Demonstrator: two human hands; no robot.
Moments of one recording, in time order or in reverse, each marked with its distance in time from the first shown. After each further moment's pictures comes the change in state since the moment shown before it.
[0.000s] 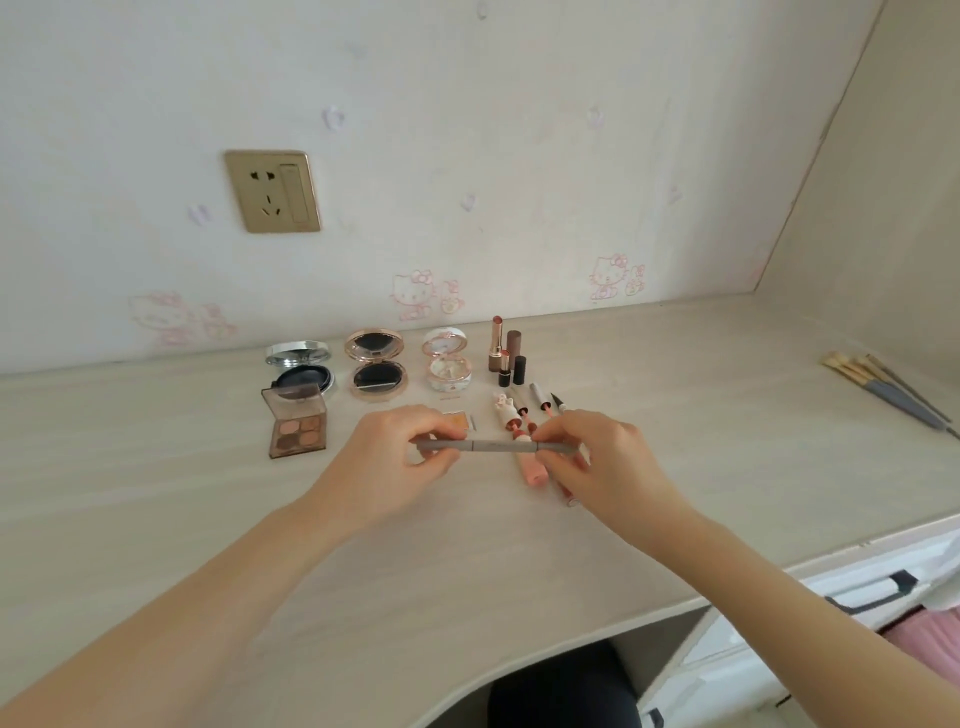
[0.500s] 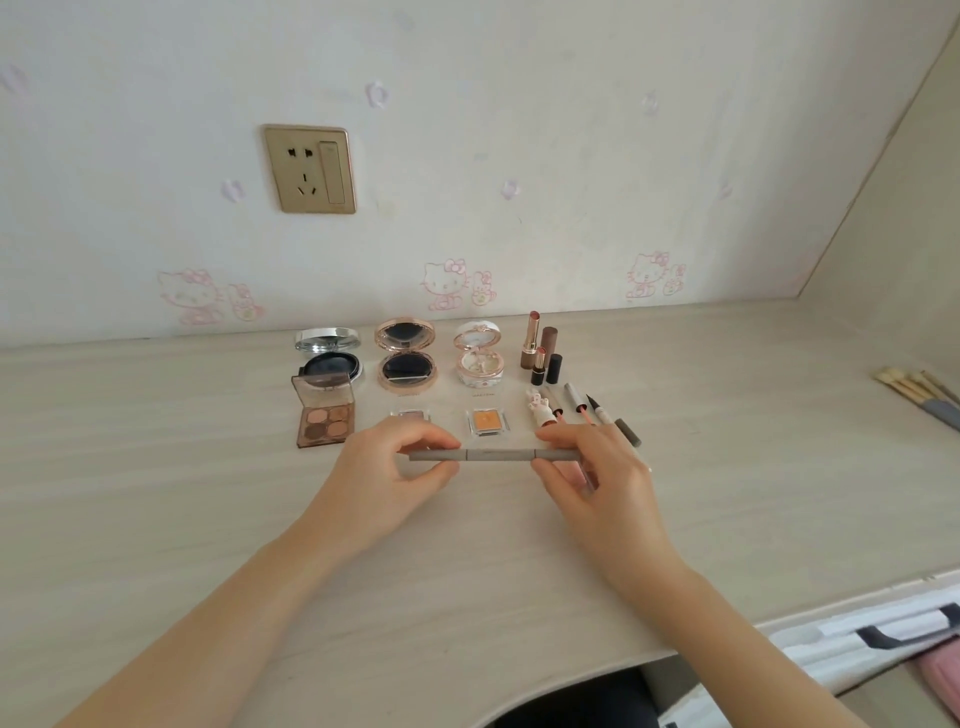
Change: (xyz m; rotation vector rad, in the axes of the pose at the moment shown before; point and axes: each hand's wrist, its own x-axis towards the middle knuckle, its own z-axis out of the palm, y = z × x) left_hand -0.025 -0.026 -0.009 -0.149 0.114 -0.153; right_hand -0.005 -0.014 0.049 0.246 0.209 -0.002
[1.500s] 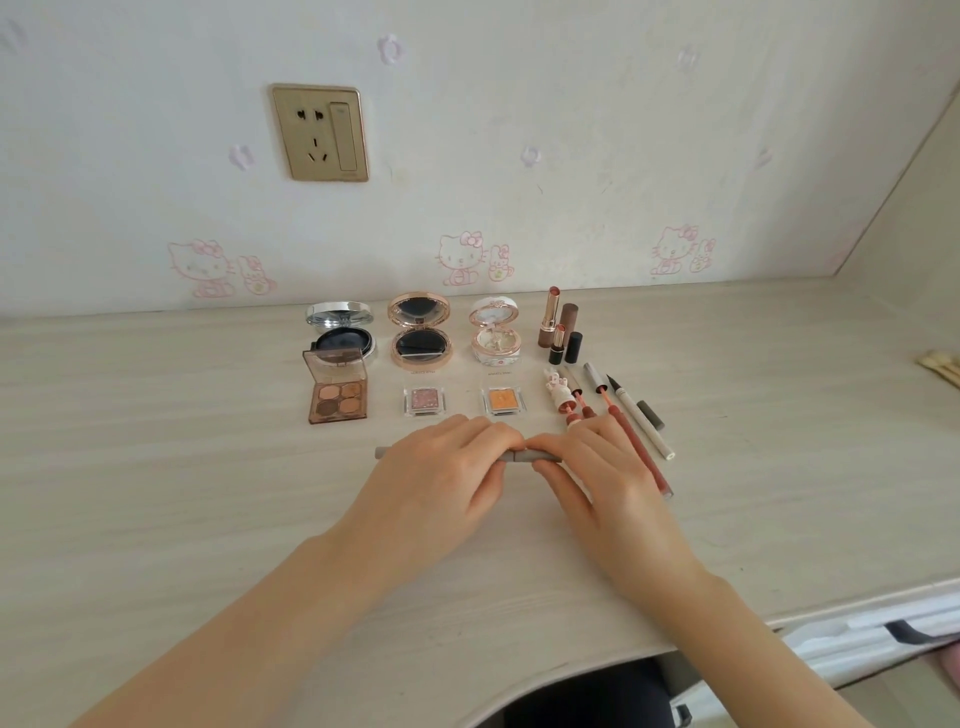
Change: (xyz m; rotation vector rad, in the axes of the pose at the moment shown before) left_hand -0.015 0.038 0.016 0.470 -0.048 0.405; right_hand -0.006 -0.009 0.003 -0.294 -0.090 -0.395
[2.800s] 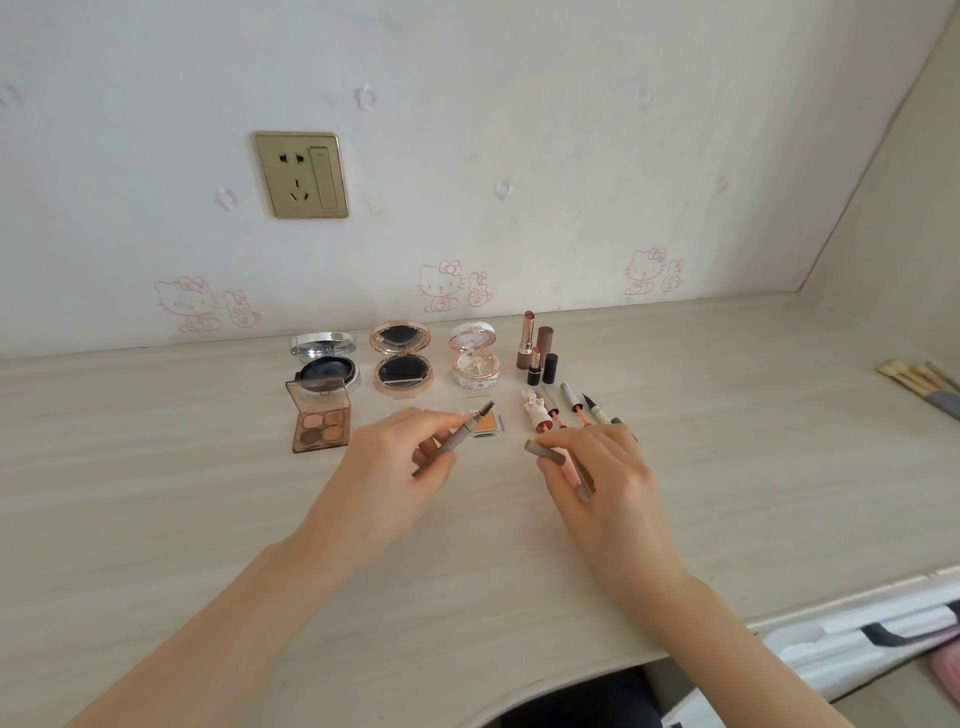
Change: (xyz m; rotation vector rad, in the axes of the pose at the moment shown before) left_hand 0.009 -0.027 0.000 -0.280 0.094 -0.291; right_hand 0.000 0.008 -0.006 0.028 0.164 0.240
